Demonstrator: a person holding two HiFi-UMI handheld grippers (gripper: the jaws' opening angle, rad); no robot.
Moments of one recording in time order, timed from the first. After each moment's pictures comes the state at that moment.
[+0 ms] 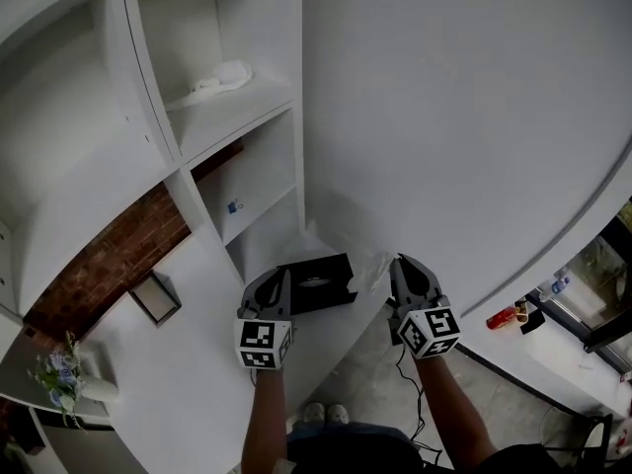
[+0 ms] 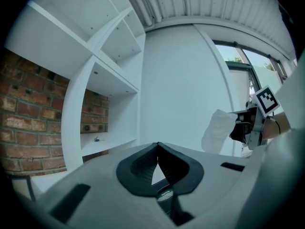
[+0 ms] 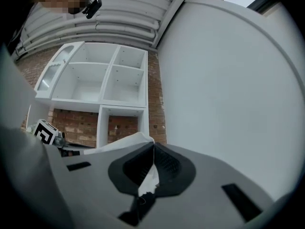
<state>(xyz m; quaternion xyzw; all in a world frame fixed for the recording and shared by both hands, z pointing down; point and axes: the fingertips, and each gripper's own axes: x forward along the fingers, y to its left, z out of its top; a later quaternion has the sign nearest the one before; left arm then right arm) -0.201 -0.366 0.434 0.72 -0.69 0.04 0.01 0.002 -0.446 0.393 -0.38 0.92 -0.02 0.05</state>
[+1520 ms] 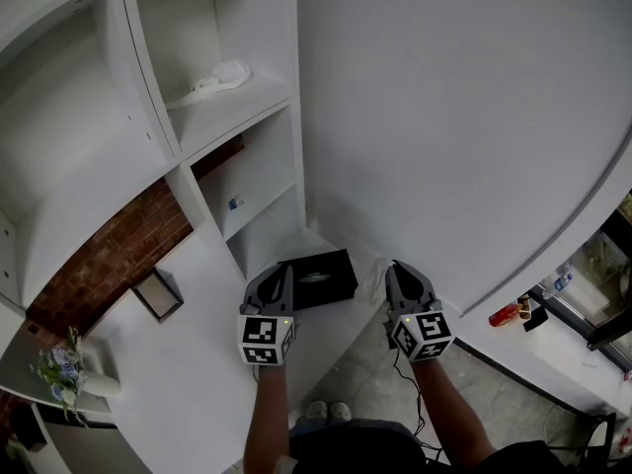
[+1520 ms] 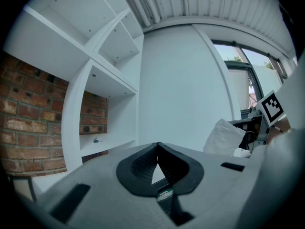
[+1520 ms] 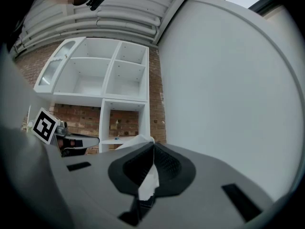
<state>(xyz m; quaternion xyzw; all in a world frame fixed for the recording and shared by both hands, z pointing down) -0.192 -0.363 0.431 0.72 -0.69 0.04 0.01 0.004 -0.432 0.418 -0.38 0.92 -0.02 0.02</state>
